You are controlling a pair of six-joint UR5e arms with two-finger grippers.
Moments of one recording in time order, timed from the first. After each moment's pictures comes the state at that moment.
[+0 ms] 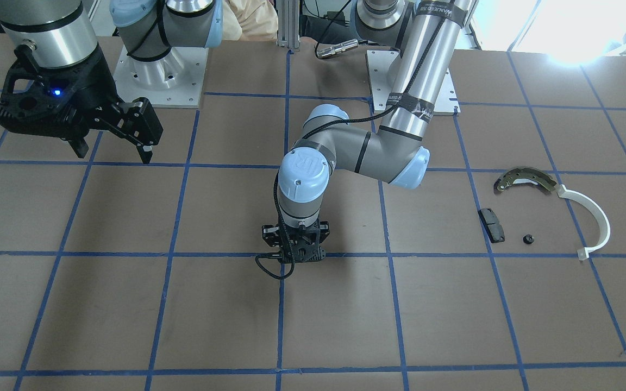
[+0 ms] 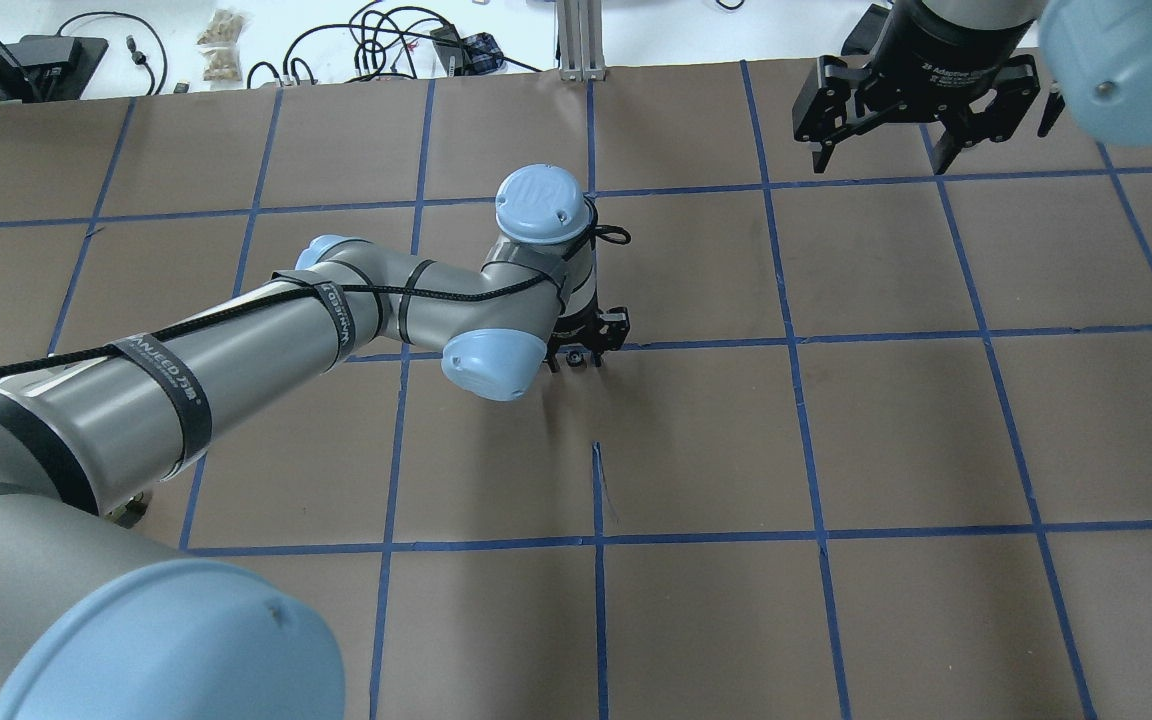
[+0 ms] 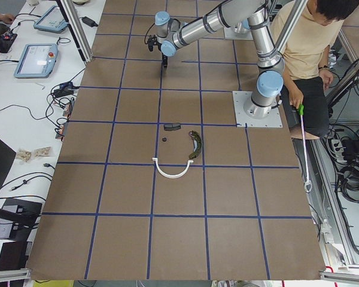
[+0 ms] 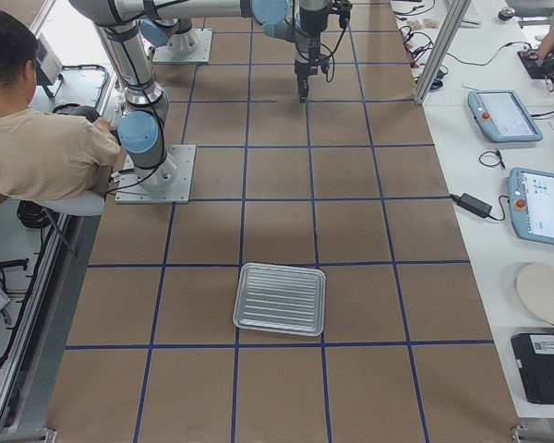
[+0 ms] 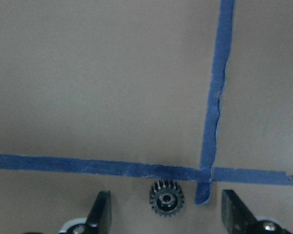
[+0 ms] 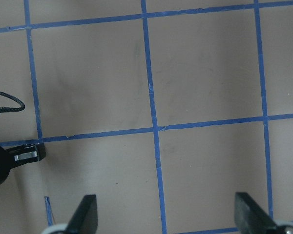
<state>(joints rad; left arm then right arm) -1.93 -2.13 -1.72 -0.85 1.53 -0.45 1.59 -1.52 1.50 -1.66 -1.59 0.10</state>
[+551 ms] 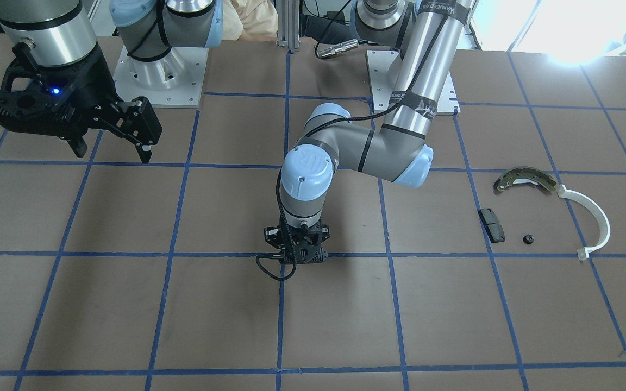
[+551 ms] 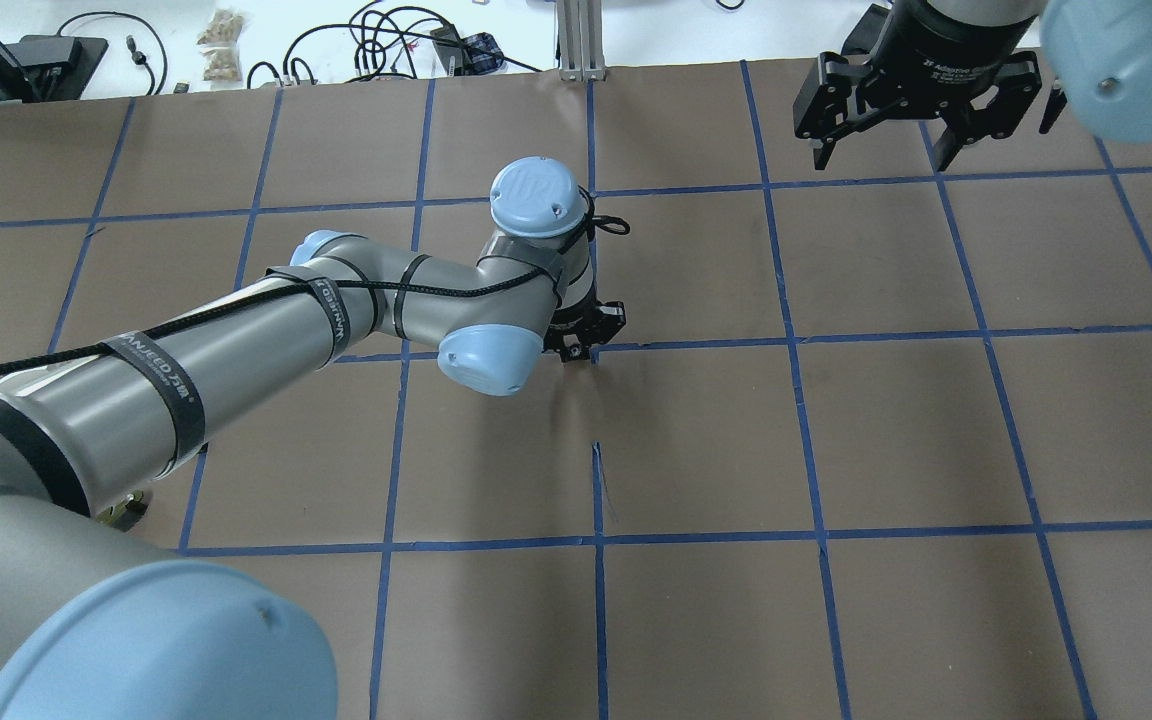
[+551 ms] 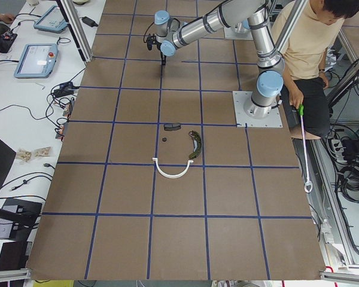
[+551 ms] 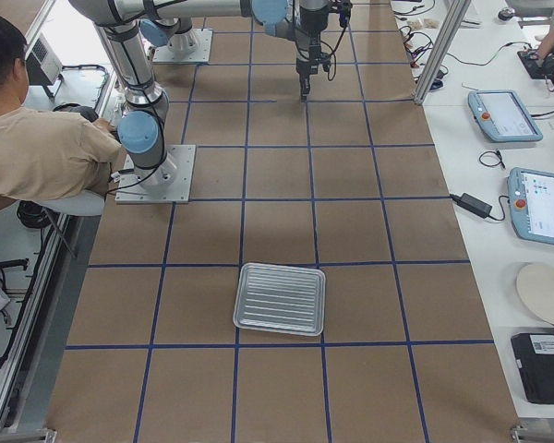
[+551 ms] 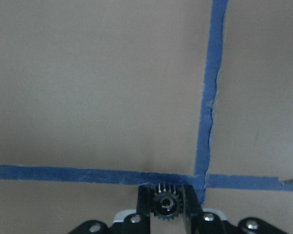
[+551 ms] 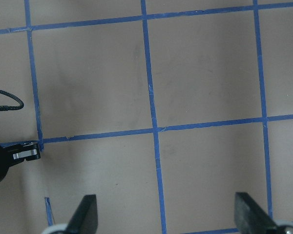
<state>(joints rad) -1.91 -2.11 -1.72 -0.84 1.53 -0.42 1.59 -1.52 1.49 -1.66 -1.59 0.10</state>
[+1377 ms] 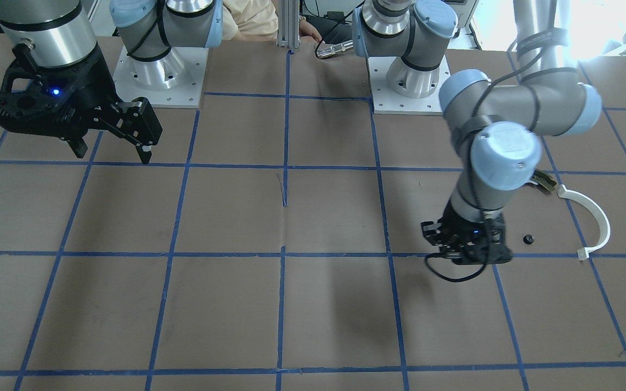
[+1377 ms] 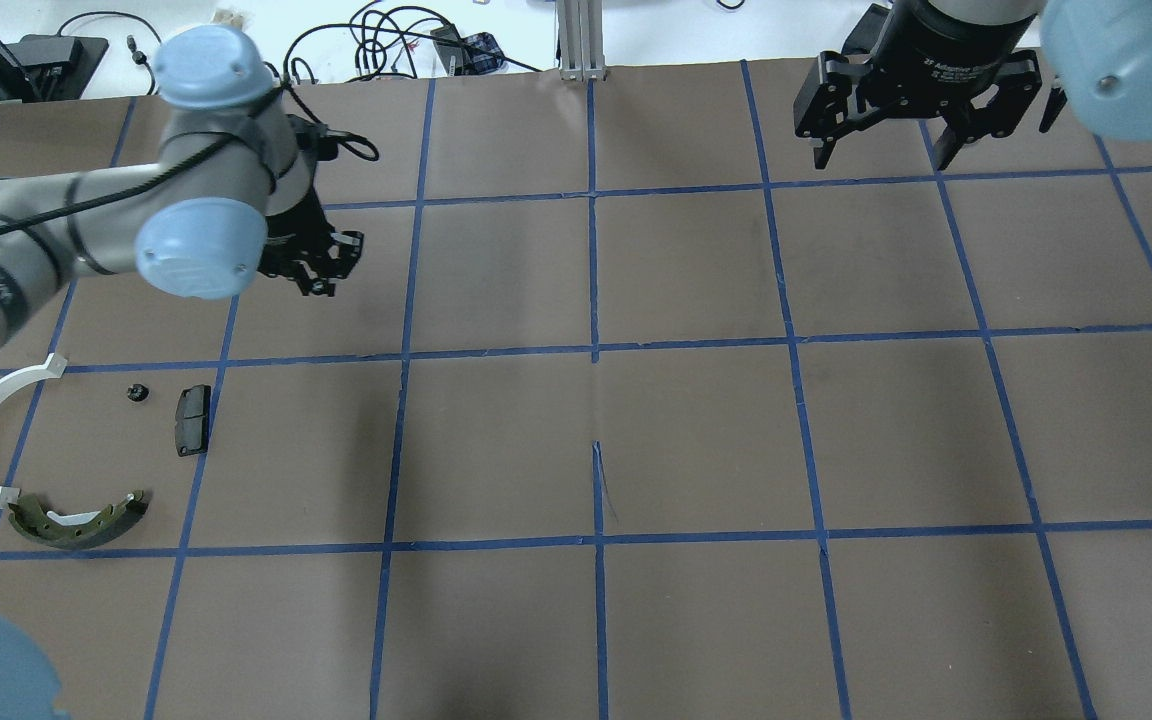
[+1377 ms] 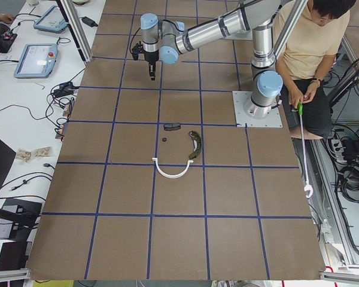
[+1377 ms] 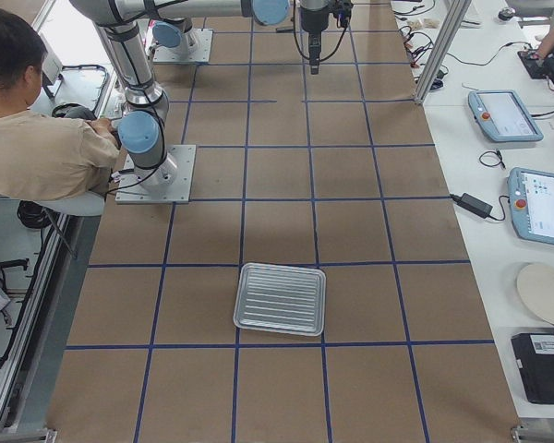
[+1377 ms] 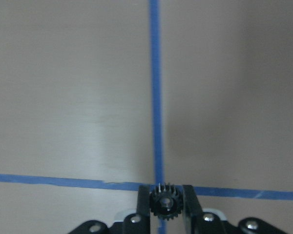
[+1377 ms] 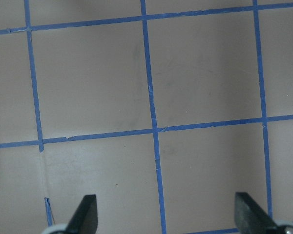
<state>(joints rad) -1.45 -1.86 -1.75 -1.09 1.70 0.13 1.59 -1.52 1.49 -1.66 -1.60 0.10</state>
